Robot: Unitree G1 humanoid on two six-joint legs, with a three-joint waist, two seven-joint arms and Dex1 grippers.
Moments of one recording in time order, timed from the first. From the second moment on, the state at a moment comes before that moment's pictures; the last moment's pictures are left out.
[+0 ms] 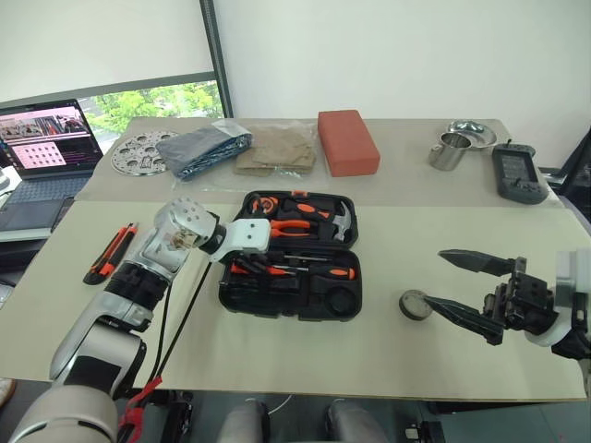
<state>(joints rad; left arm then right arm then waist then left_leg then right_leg) -0.83 0.61 -0.42 0.41 0.07 0.11 -1.43 0.15 -0.73 -0.49 -0.39 0.75 0.29 1.17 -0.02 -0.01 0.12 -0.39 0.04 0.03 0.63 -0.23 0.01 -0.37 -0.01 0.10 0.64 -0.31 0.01</state>
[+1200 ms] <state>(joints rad) -0.81 0.56 -0.42 0.45 0.09 0.09 -1.42 0.17 -0.73 -0.49 -0.39 0.75 0.29 1.18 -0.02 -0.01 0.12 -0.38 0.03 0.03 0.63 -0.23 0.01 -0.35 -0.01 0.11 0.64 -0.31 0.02</state>
